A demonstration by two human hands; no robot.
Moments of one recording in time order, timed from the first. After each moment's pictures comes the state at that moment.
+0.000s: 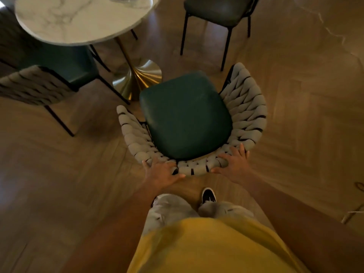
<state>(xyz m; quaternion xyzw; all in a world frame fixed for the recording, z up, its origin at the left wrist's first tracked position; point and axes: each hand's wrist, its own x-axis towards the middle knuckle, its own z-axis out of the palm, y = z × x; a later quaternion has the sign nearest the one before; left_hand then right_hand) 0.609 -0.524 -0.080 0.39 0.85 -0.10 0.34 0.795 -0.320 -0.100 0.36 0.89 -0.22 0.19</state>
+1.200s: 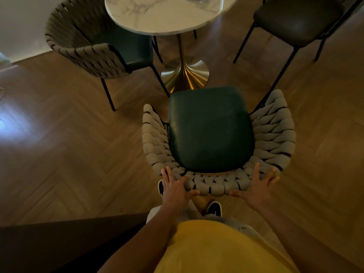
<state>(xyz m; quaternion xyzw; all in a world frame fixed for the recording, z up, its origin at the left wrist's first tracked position) 0.685 -0.551 -0.091 0.16 0.93 0.08 0.33 0.793 -0.314 -0.085 0.40 0.82 -0.33 0.23</state>
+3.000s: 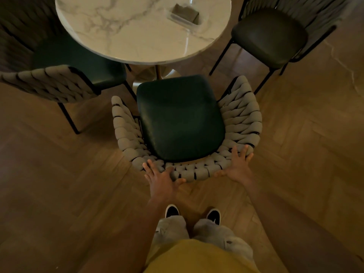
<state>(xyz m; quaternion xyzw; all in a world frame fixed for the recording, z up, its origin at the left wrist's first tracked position) 0.420 -0.498 -0.093 0.17 0.92 0.14 0.32 0.511 -0.259 -0.075 0.43 0.81 -0.32 0.25</state>
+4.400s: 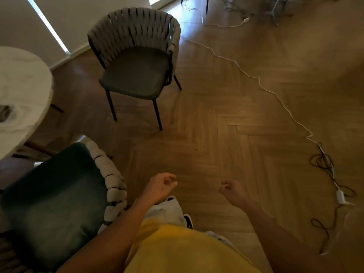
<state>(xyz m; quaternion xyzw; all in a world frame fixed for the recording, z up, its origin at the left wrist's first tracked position) 0.553 0.012 -0.052 0.37 0.79 0.18 0.46 0.806 0.129 -0.069 0.62 0.61 -0.48 0.07</state>
